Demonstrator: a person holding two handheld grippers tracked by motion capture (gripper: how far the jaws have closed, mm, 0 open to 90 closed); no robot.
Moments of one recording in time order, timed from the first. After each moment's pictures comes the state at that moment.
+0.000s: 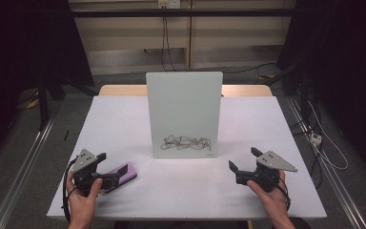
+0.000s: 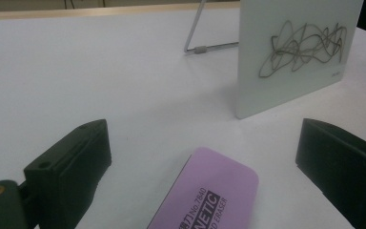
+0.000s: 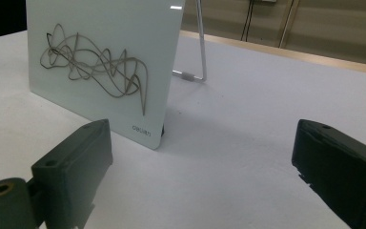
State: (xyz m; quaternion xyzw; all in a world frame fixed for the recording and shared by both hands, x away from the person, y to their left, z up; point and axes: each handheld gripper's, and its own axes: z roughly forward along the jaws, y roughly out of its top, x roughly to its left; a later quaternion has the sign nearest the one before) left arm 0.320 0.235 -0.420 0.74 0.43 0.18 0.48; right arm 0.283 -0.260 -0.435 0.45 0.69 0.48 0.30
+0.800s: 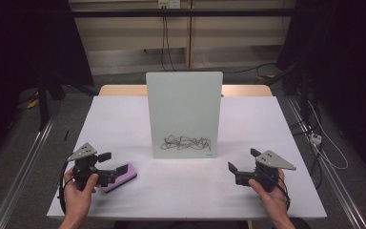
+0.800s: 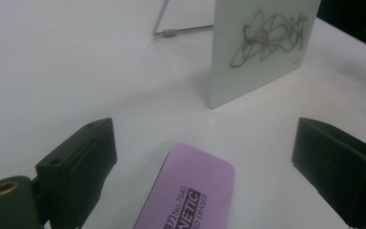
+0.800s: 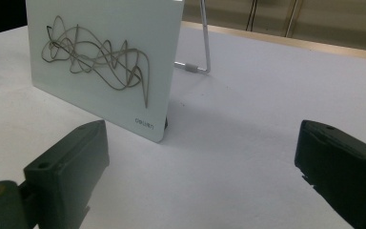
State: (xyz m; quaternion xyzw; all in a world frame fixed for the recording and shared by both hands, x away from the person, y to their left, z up) left arm 0.339 0.242 -0.413 0.77 0.40 0.09 0.48; right arm 0.286 -0.260 -0.438 0.45 0.70 0.47 0.29
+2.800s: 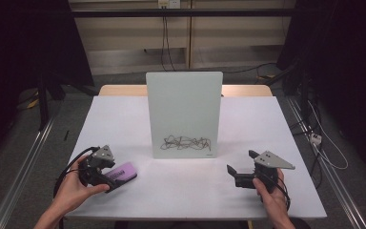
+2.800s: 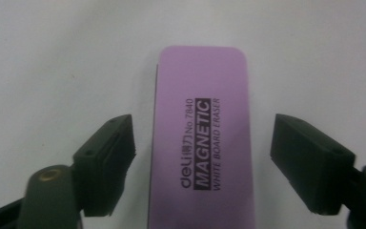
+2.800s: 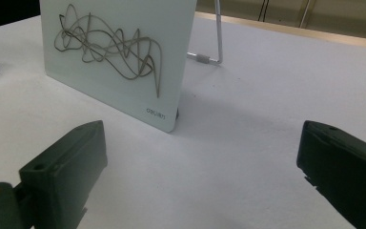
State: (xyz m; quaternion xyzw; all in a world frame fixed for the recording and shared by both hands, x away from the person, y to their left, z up) left arm 0.358 0.229 -0.410 0.93 0.25 0.05 0.26; right arm 0.285 -0.259 -0.438 0.45 0.71 0.47 0.26
